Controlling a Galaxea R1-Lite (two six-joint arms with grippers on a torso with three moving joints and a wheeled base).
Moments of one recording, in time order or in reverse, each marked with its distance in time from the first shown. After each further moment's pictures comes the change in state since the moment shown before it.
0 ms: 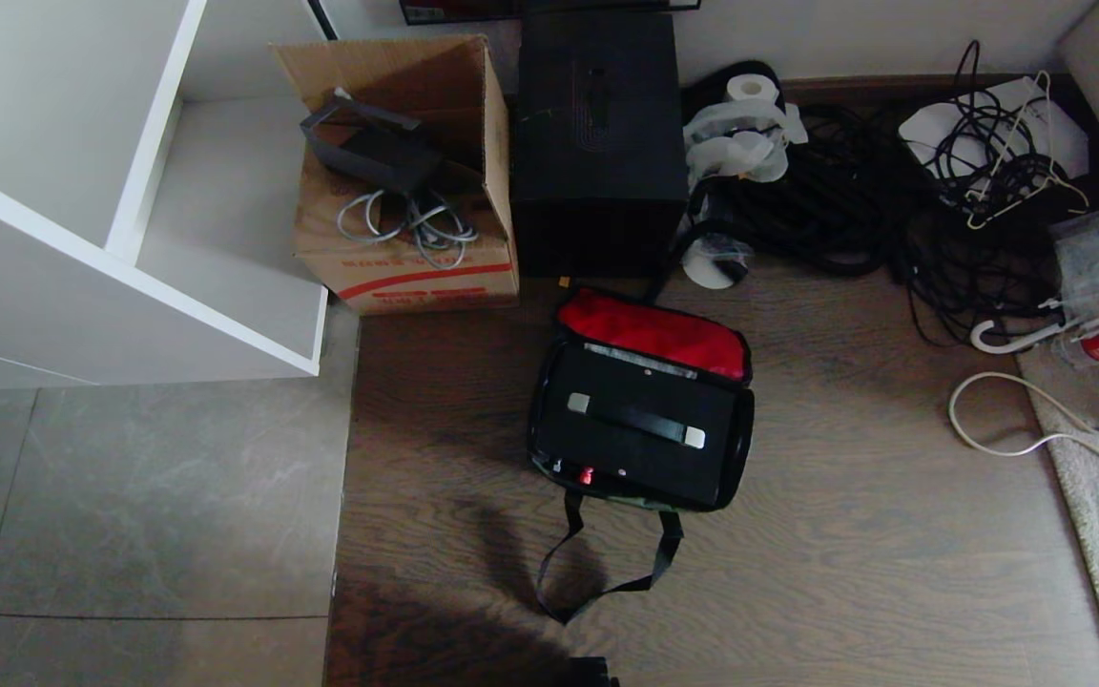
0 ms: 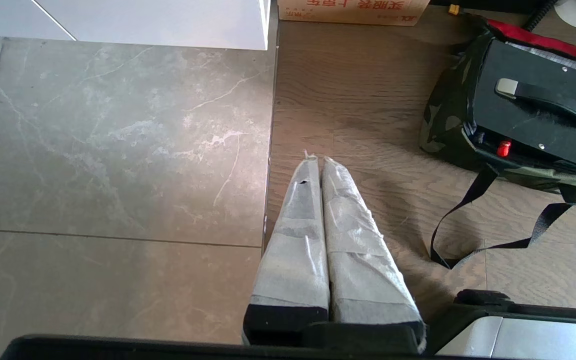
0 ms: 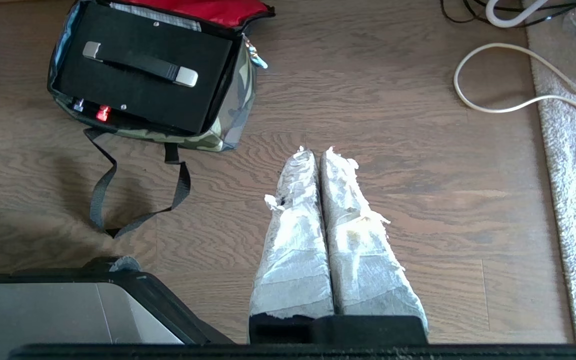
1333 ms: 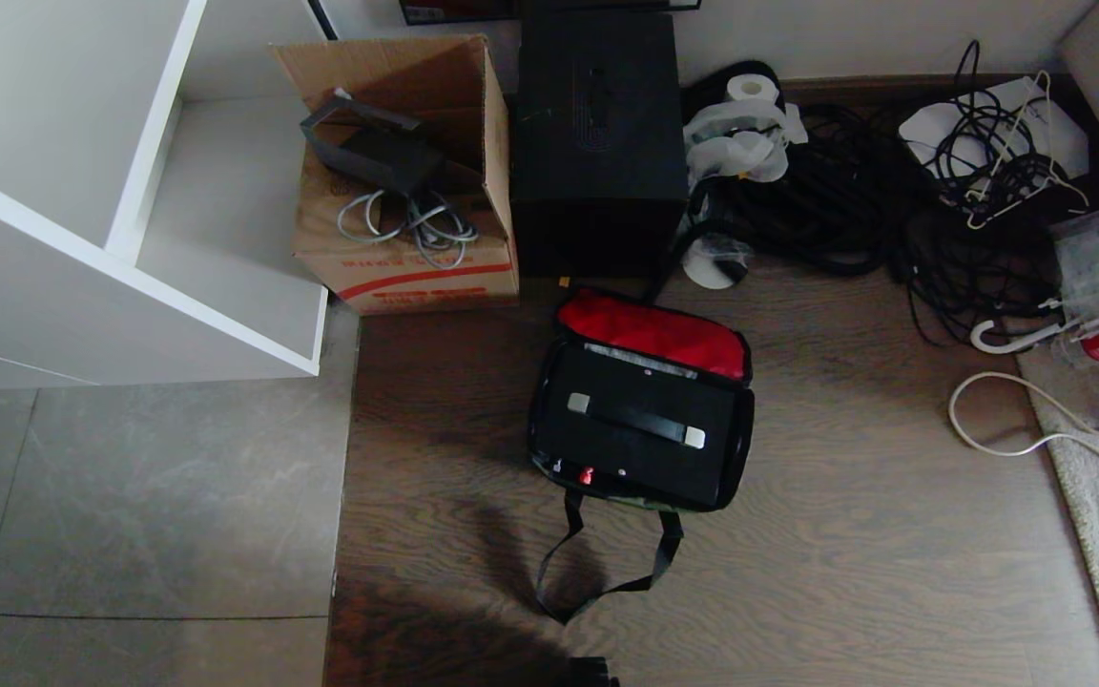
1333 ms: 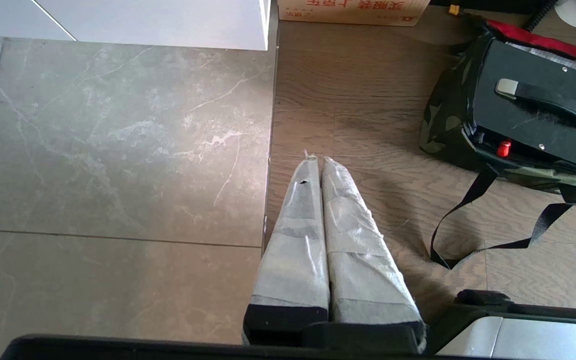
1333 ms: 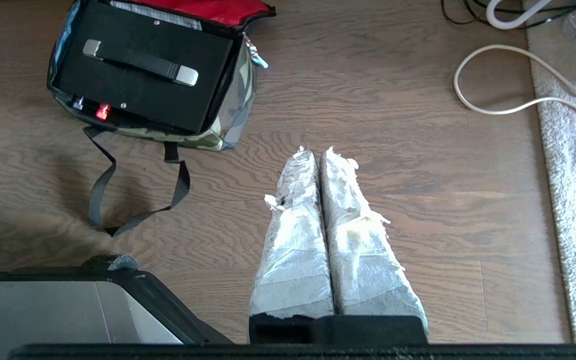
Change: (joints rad) left arm 0.000 0.000 0.000 0.000 0.000 0.000; right arm 0.000 0.000 0.000 0.001 0.001 -0.008
